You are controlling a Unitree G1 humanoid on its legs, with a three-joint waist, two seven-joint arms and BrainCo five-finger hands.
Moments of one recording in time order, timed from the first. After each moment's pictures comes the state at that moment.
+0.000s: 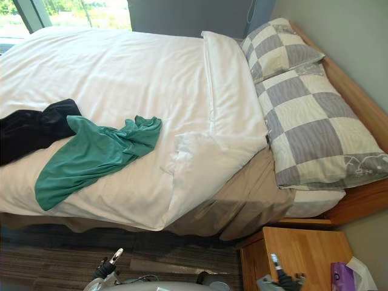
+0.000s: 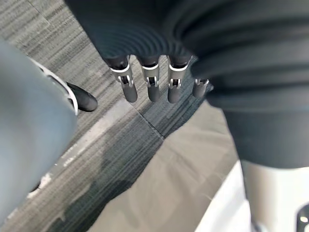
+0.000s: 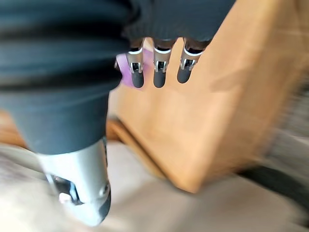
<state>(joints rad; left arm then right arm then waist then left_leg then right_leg) 0.16 0.01 0.38 0.96 -0.32 -0.07 0.03 0.18 -0.01 -0.58 0.69 0.41 -0.36 -0.34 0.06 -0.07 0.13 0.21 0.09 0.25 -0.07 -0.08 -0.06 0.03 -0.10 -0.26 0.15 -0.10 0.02</state>
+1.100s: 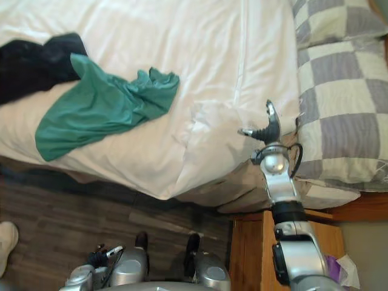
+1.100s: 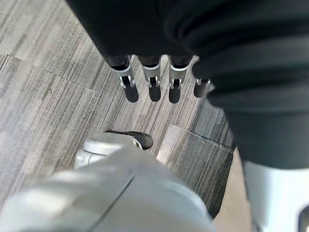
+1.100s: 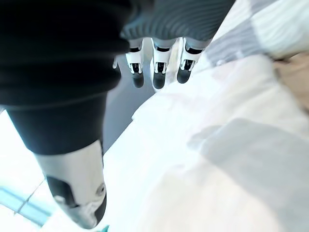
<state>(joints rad) 0.11 0.21 0.18 0.79 -0.10 0.09 0.01 -0.57 -0.41 -0.02 0.45 -0.14 0.01 -0.19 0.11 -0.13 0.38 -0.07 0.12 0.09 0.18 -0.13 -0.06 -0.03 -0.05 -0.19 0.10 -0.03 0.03</state>
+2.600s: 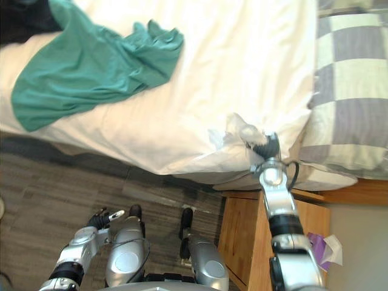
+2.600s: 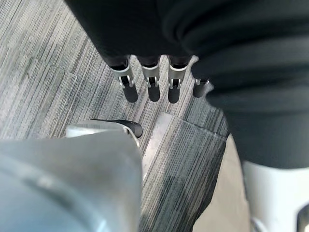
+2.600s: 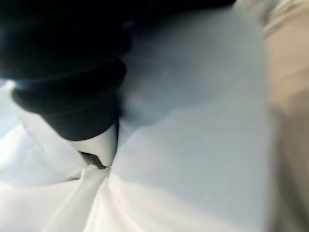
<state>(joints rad) -0.01 0.22 0.17 0.72 -0.16 0.22 0.05 -0.22 -0.27 -0.12 0.38 -0.10 0.09 -0.27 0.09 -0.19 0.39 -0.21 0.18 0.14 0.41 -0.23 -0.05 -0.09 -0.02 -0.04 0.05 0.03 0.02</state>
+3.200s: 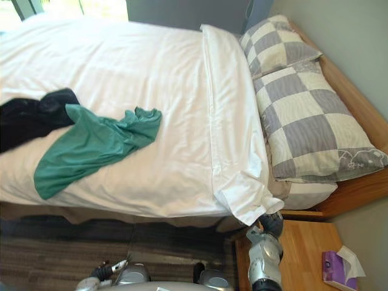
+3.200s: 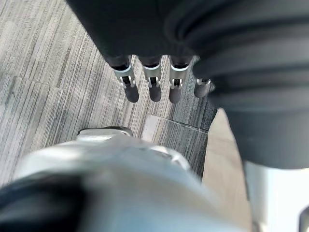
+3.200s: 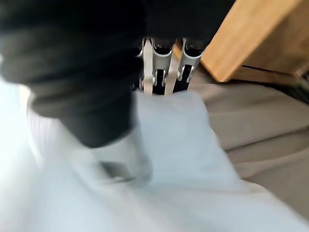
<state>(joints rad) 0.22 0.09 0.22 0.87 -0.09 0.13 0.01 0.14 0.03 -0.38 0.64 0.49 -0.21 -0.23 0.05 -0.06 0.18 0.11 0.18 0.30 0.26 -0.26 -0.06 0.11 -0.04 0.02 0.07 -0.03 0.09</state>
